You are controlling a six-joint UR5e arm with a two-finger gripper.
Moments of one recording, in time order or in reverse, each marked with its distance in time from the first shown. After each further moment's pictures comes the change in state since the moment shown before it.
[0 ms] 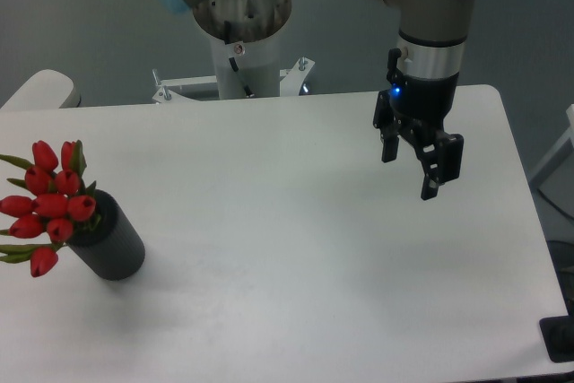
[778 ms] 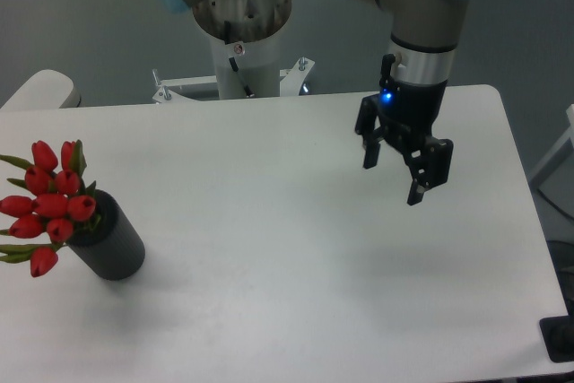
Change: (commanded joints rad) arm -0.063 0.000 -0.046 0.003 -0.072 -0.470
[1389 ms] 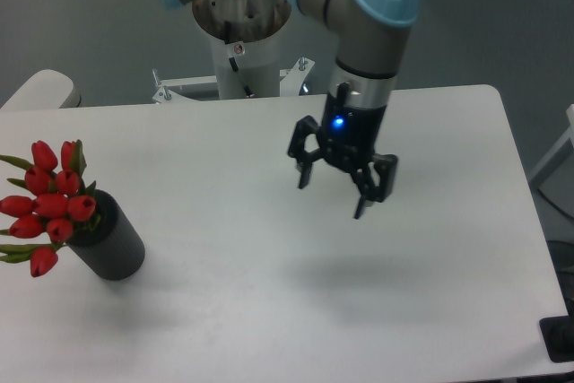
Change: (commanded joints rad) arm -0.060 0.061 -0.172 0.072 -0.155 -0.189
